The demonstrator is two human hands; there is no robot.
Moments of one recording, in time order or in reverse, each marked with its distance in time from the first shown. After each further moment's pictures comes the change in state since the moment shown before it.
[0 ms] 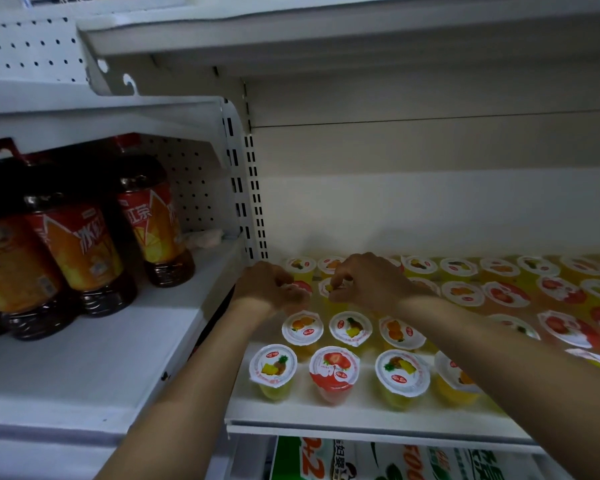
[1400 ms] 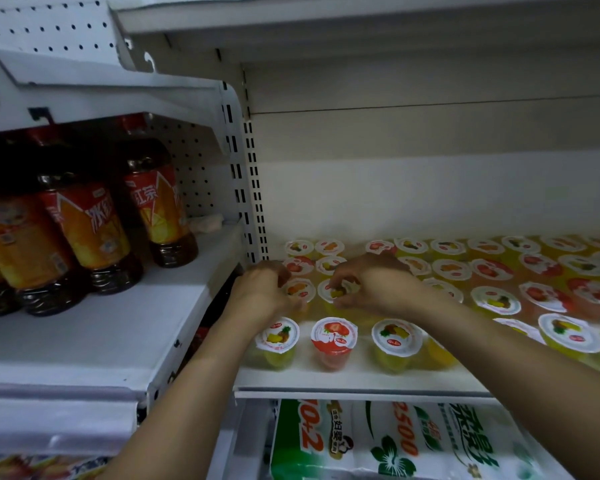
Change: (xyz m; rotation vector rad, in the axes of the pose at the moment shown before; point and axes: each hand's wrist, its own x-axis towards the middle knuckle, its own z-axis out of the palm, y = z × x) left_hand -0.054 0.002 -0.011 0.068 -0.028 0.035; right_hand -0.051 -0.027 -0.009 -0.133 -0.061 0.010
